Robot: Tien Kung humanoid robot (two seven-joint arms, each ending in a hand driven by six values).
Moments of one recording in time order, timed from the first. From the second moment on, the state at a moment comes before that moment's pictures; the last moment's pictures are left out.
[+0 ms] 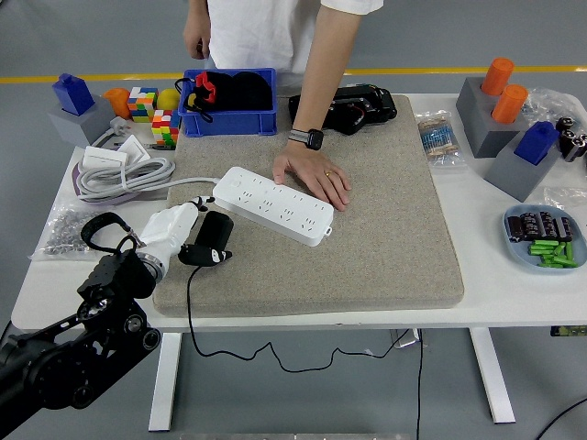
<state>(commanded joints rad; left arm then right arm) -0.39 0.24 -0.78 -1.24 1.93 0.23 0.46 0.06 -0.24 1.14 0.25 -0.76 -0.13 -0.11</state>
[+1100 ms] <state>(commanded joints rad) -0.40 0.23 -0.76 -1.20 1.98 0.29 0.42 0.07 -0.24 1.14 0.25 -0.76 -0.13 -0.10</state>
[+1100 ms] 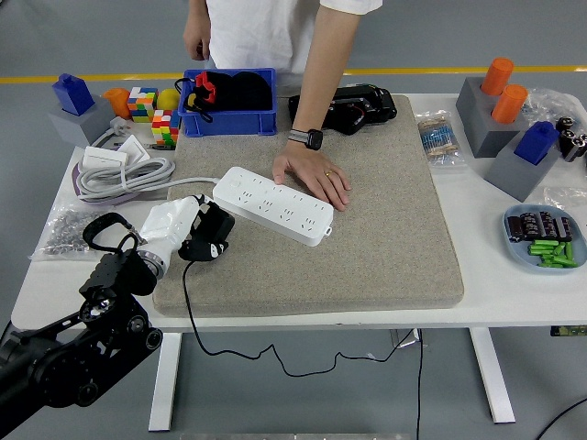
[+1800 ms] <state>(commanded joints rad) -0.48 0.21 -0.77 -1.21 1.95 0.31 0.40 0.07 -0.24 1.14 0.25 -0.75 -0.14 -0.09</state>
